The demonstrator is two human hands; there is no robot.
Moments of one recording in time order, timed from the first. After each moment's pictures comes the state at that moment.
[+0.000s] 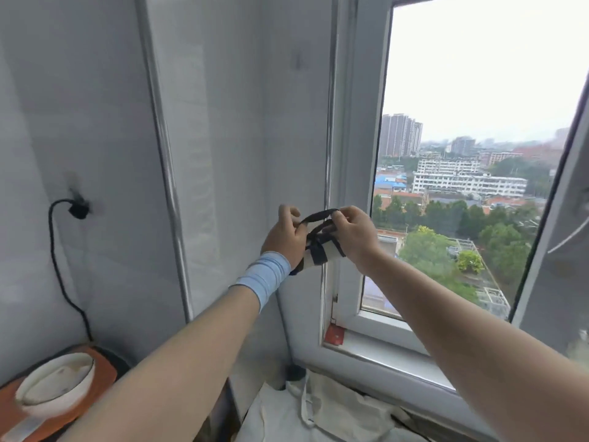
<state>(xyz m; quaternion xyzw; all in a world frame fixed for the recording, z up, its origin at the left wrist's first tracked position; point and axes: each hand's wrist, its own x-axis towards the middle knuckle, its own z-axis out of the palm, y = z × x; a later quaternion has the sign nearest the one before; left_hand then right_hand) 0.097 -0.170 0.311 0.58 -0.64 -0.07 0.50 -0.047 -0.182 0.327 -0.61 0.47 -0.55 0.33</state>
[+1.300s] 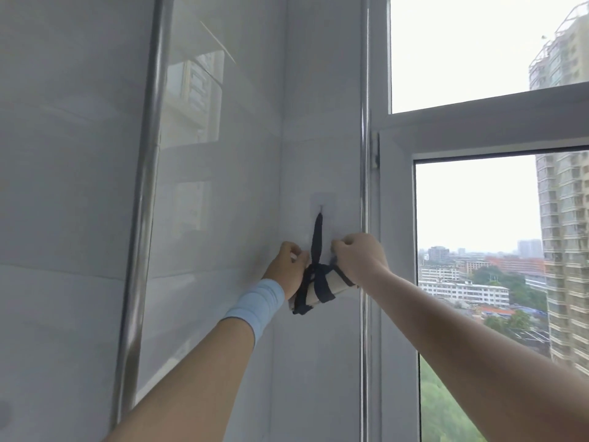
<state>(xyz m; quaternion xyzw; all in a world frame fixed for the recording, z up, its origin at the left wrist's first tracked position) 0.180 -0.360 0.525 0.49 -0.67 -0.14 0.53 0.027 -0.357 0.555 -0.65 0.53 -0.55 0.07</state>
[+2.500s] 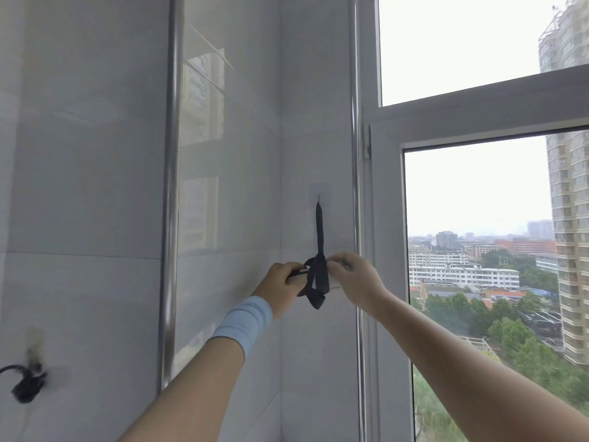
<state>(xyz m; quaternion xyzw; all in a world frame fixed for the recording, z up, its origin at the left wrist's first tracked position) 0.194 -0.297 0.473 0.45 -0.74 -0.12 0.48 0.011 -0.328 0.479 -0.72 0.42 -0.54 0.14</state>
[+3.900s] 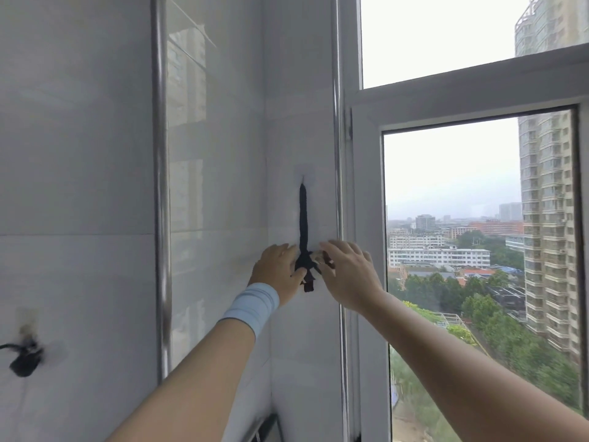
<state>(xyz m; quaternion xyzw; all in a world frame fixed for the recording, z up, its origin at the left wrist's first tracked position) 0.178 -0.301 0.445 0.54 -0.75 0.13 0.36 -0.002 -0.294 0.440 -0.75 0.47 -0.42 -0.19</state>
